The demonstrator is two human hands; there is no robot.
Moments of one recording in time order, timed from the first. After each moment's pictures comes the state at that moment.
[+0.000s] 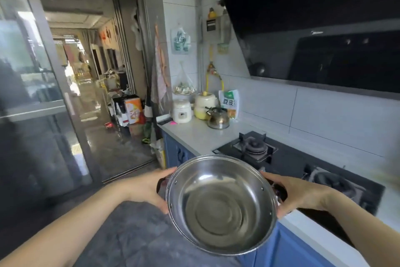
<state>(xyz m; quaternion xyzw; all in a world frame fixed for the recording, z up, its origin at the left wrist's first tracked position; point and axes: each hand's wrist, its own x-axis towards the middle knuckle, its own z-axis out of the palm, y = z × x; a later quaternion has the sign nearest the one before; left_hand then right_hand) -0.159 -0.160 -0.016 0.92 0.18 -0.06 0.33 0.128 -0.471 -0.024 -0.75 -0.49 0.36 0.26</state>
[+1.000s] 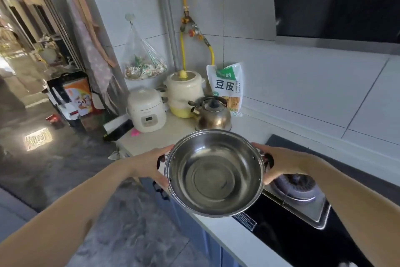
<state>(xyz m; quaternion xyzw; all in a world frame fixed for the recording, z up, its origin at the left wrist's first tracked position) 0.329 0.322 -0.129 0.93 0.10 -0.16 0.31 0.558 -0.035 -0.126 -0.83 -0.39 0.34 0.20</state>
